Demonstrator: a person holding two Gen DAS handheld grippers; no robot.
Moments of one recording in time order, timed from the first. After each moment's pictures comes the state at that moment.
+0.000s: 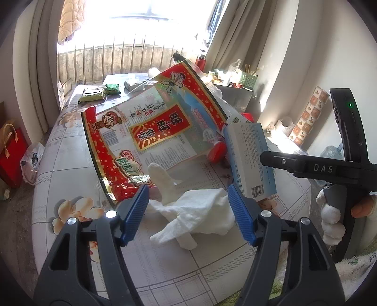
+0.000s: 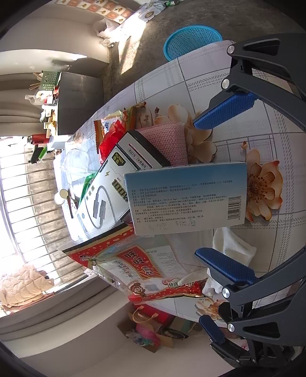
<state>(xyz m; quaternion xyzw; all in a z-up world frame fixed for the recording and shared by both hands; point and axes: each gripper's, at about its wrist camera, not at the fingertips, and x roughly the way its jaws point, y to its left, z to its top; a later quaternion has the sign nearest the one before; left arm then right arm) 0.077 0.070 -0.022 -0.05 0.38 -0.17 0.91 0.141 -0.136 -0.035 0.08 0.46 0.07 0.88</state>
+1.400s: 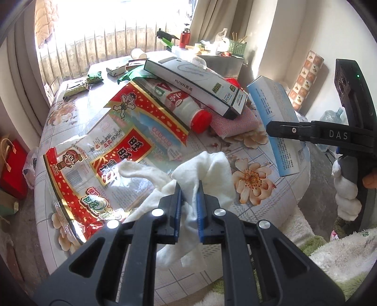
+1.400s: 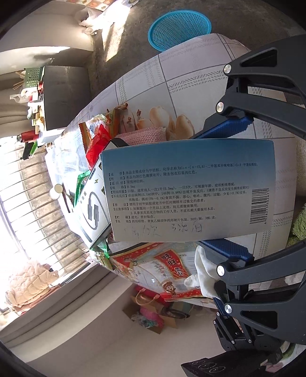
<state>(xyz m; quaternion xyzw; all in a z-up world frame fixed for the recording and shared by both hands) 0.059 0.042 -0.021 0.02 0.44 -0.18 0.88 0.121 -0.183 -0.036 0.14 0.46 0.12 0.87</state>
